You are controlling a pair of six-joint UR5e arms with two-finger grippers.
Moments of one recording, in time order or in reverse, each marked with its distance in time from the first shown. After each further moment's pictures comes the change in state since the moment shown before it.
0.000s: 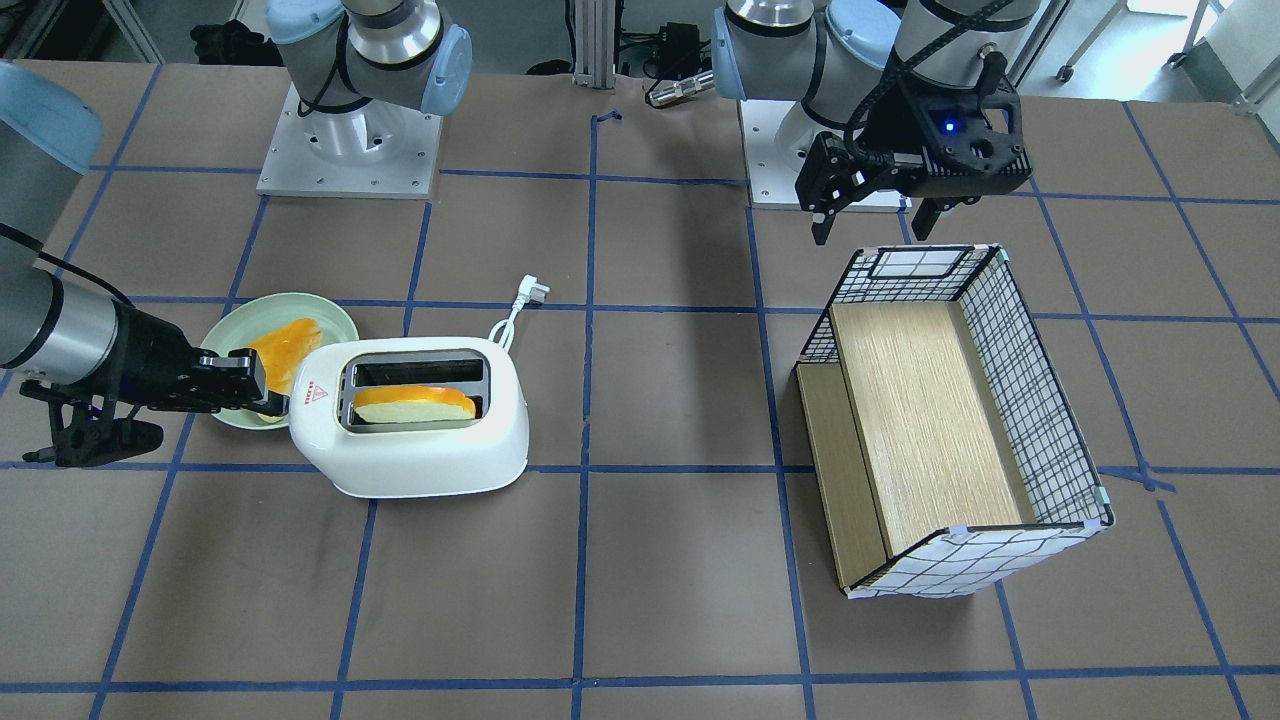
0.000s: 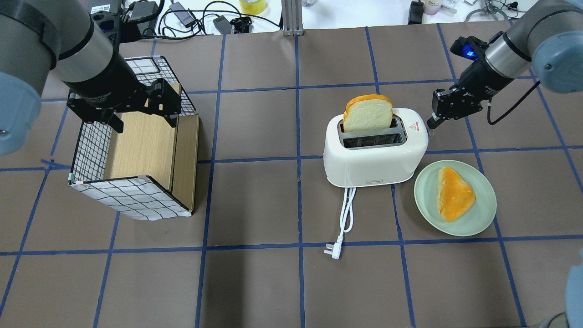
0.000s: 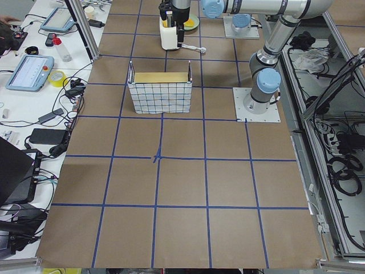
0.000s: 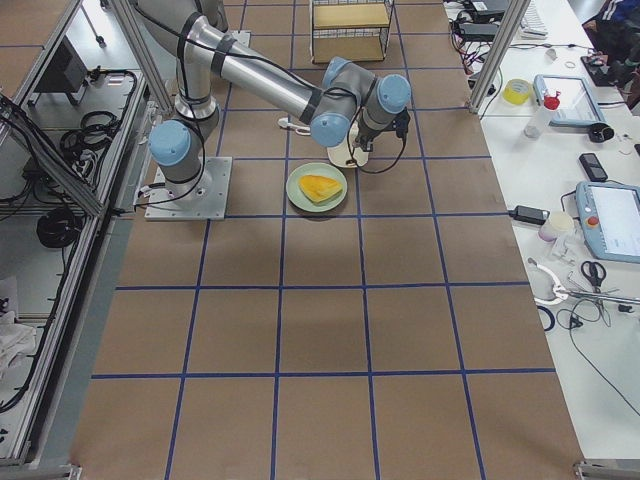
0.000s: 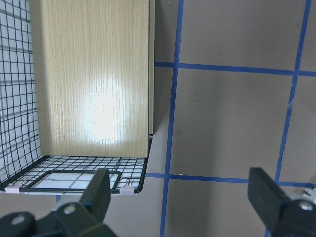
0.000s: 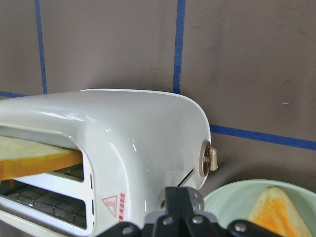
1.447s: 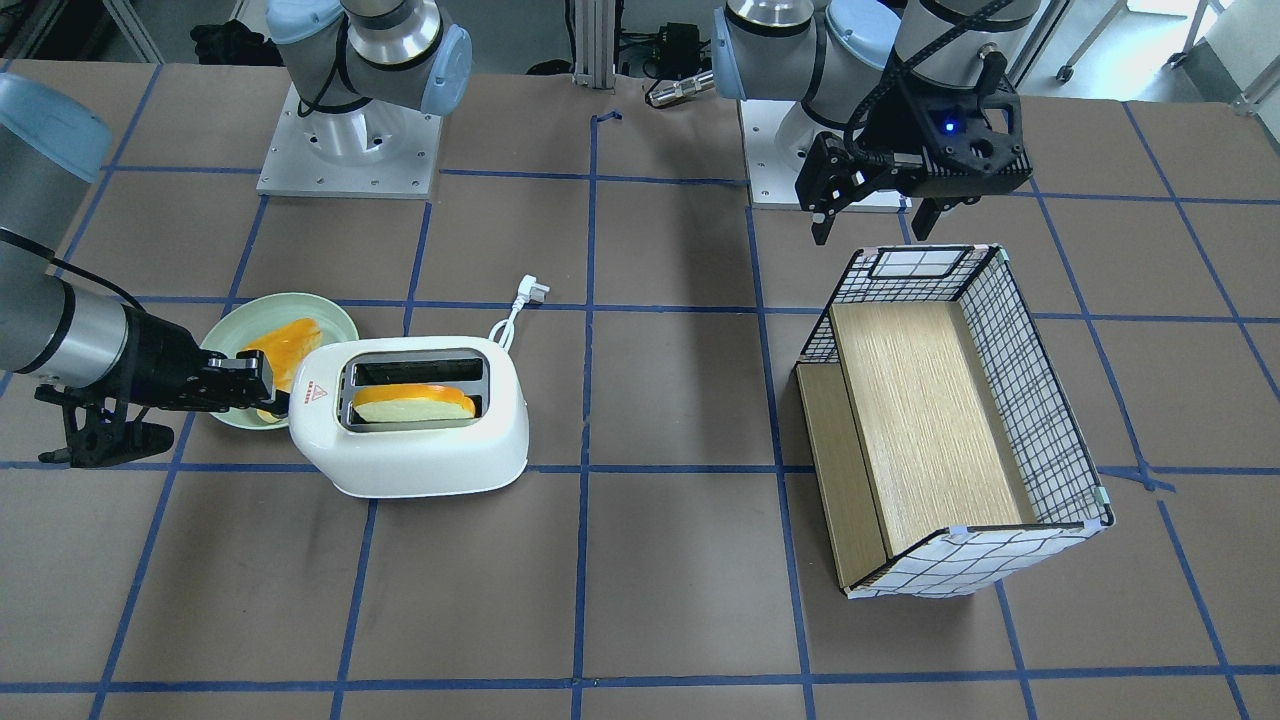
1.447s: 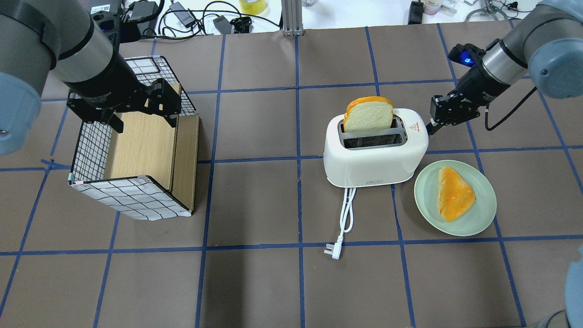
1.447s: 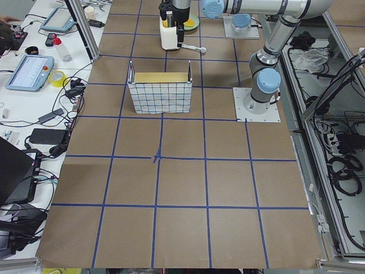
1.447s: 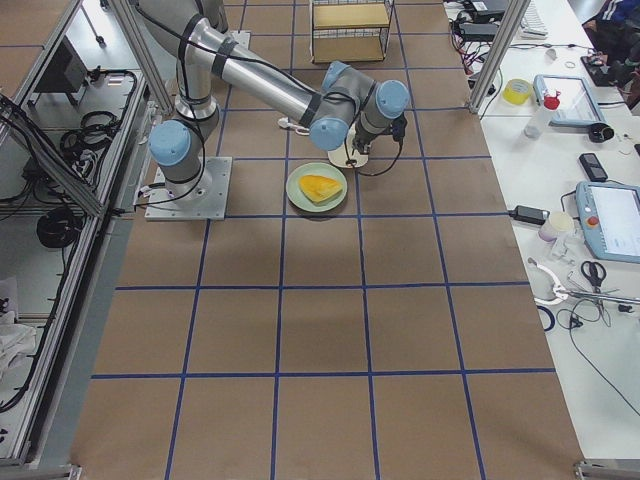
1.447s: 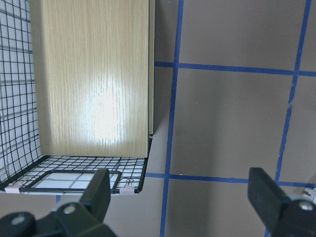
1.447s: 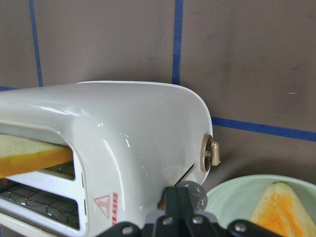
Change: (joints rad) left arm 0.000 0.000 0.000 0.000 0.000 0.000; right arm -0.002 0.008 0.019 -0.006 0.004 -0.001
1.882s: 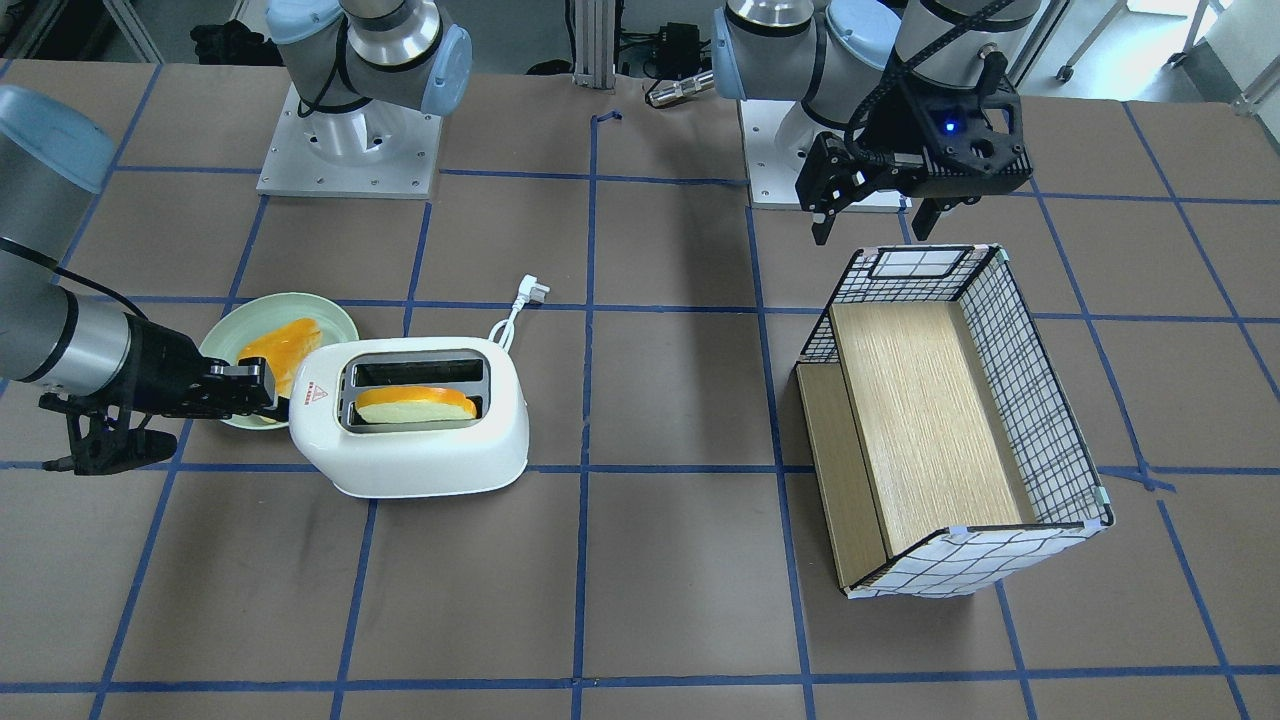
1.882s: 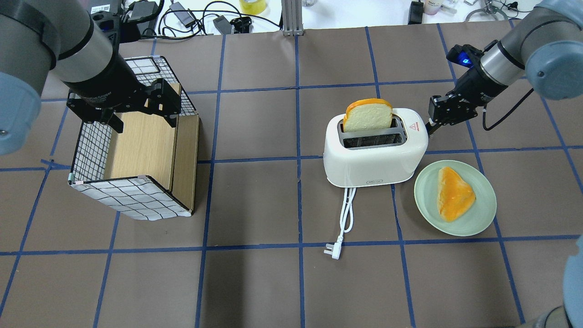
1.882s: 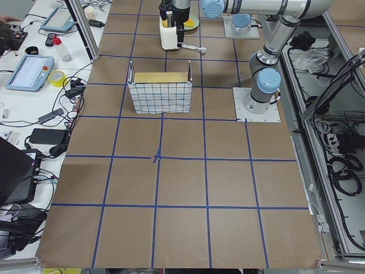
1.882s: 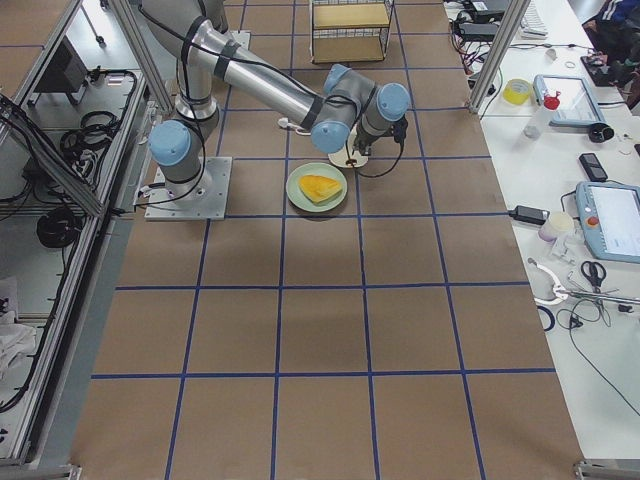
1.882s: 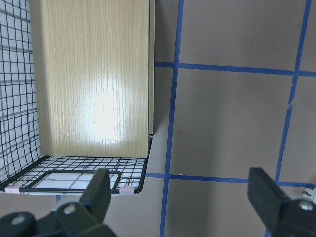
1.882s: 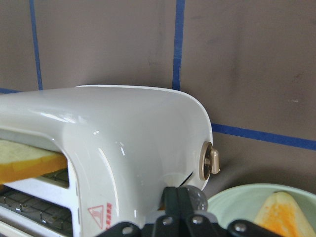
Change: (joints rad) left arm 0.001 0.000 0.000 0.000 0.000 0.000; right arm -0.001 0.018 0.001 -0.015 0.008 -0.010
